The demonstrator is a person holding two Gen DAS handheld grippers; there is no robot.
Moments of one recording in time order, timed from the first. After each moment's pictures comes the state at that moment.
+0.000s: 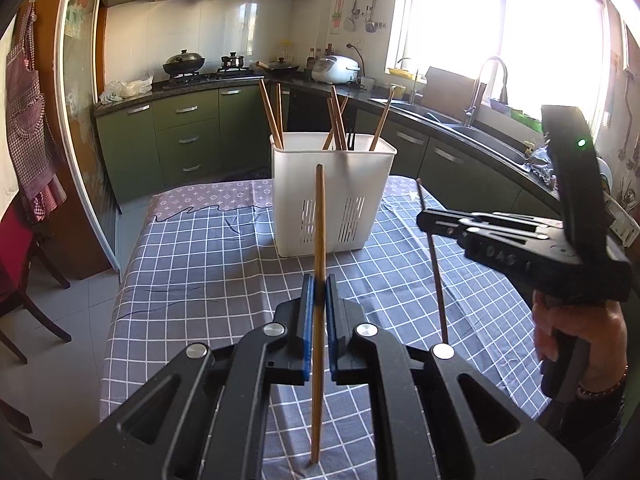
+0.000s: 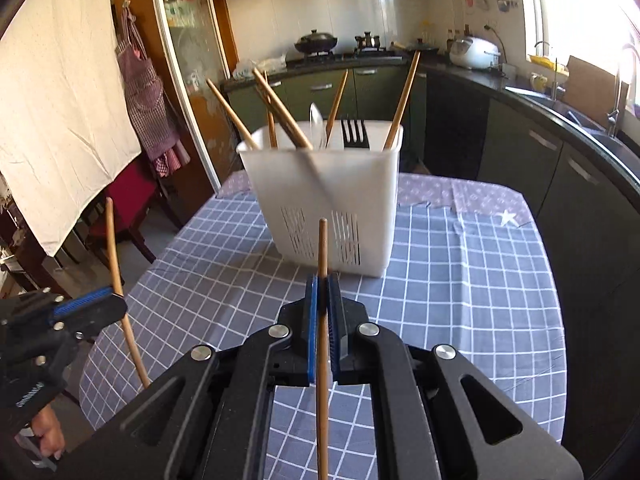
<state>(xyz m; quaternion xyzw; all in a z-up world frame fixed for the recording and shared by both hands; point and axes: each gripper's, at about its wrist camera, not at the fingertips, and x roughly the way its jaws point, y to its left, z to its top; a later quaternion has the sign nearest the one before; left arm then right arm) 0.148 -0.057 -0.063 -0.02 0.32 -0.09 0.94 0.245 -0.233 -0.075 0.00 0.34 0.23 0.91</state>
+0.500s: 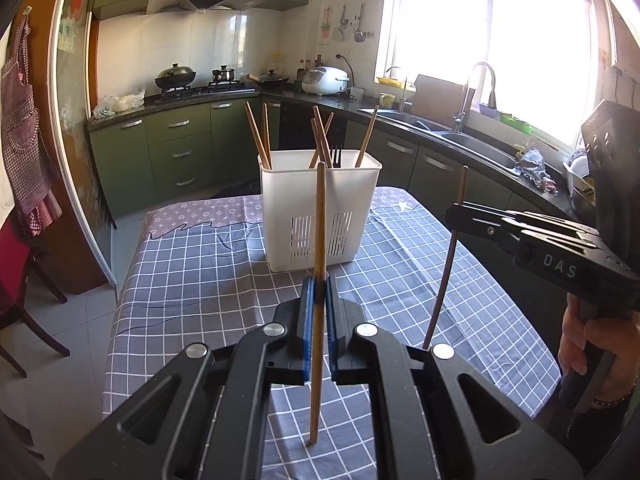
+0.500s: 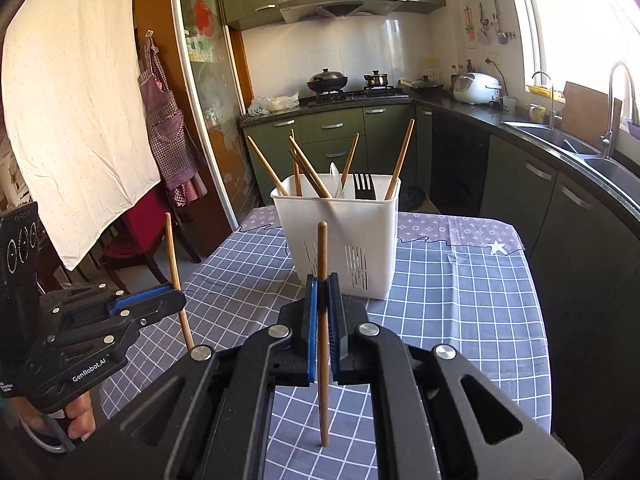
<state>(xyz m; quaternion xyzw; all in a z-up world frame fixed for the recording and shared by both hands) 0.141 -0.064 -0.054 -0.01 0.30 -0.11 0.95 0.195 -0.247 -0.043 0.01 0.29 0.24 0.93</state>
